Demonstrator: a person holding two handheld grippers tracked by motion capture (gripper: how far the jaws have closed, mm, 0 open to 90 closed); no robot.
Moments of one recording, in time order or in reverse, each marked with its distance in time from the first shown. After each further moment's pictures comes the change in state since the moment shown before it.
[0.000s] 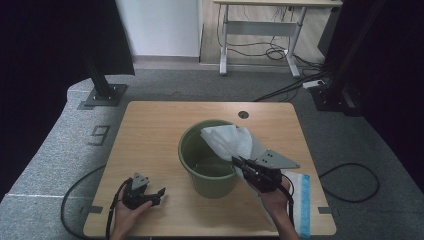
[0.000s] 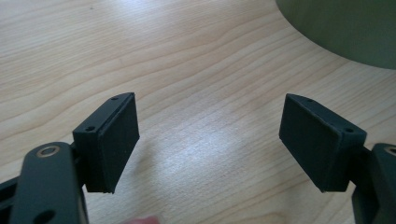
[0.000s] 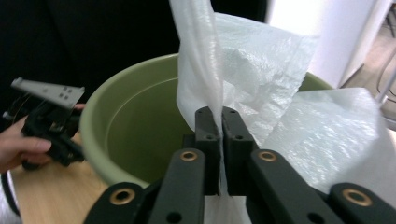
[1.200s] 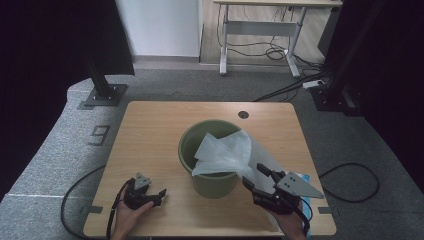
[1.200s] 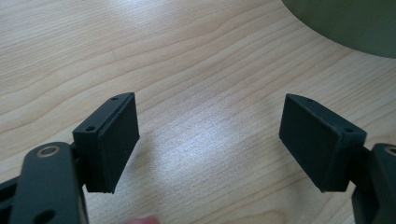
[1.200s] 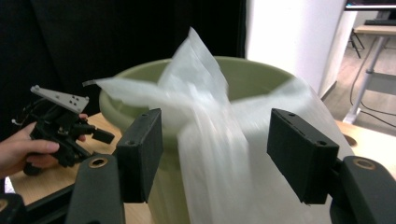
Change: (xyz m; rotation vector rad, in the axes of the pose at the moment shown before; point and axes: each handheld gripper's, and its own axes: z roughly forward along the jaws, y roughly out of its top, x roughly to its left) left arm -0.003 0.000 0.004 0.032 0.013 0.016; right arm 0.007 -0.039 -0.057 -0.127 -0.086 0.037
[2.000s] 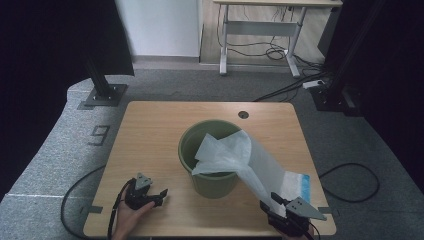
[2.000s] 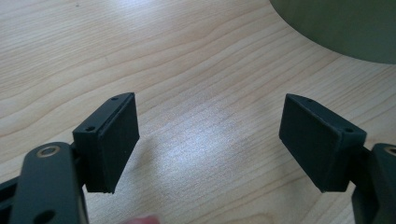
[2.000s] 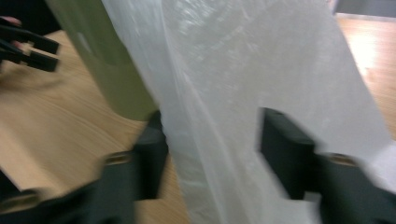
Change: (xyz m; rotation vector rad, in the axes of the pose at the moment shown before) left arm -0.003 0.002 -0.003 -0.012 -0.006 0.002; right arm -0.023 -0.103 -0.026 0.215 -0.123 0.074
